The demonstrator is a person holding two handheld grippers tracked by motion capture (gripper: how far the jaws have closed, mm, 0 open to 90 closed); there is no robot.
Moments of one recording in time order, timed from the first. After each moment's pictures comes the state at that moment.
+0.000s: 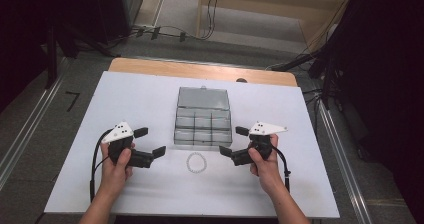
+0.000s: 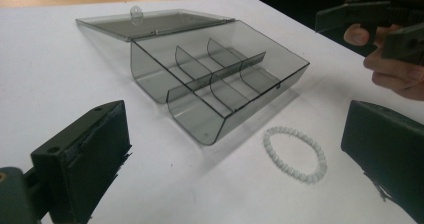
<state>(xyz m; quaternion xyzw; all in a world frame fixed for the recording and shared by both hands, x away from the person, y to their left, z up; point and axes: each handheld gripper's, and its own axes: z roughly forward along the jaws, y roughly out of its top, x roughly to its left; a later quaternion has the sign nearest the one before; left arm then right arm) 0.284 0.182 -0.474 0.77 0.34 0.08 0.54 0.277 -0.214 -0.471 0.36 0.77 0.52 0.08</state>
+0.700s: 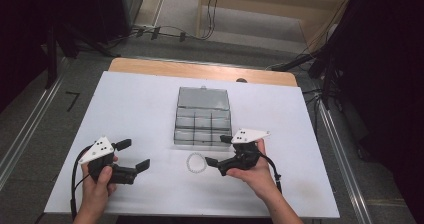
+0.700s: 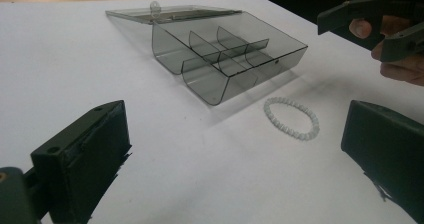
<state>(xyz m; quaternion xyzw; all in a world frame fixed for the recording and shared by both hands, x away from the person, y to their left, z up) 0.243 0.219 -0.477 0.76 0.35 0.11 0.54 0.260 -0.174 -0.467 0.32 0.81 0.48 0.07</state>
